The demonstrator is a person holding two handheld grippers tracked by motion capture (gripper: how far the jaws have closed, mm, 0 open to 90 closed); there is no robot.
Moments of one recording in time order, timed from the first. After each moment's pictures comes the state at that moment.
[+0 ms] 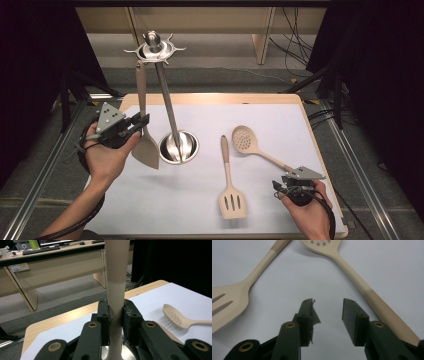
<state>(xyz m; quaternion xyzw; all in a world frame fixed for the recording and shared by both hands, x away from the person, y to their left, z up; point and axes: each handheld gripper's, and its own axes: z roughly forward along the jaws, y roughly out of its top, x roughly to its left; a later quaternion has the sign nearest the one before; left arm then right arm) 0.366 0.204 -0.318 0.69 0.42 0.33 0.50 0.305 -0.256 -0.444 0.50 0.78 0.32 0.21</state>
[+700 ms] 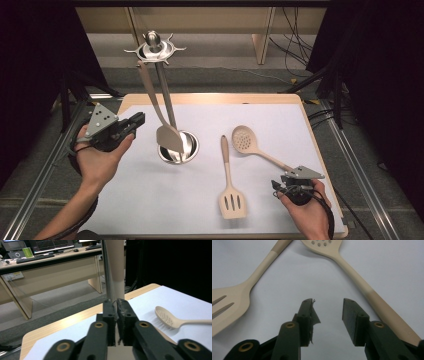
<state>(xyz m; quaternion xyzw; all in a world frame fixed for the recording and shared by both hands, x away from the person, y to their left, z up) 0.352 0.212 -0.307 0.69 0.39 0.32 0.52 0.308 -0.255 -0.446 0.49 0.78 0.32 0.22</state>
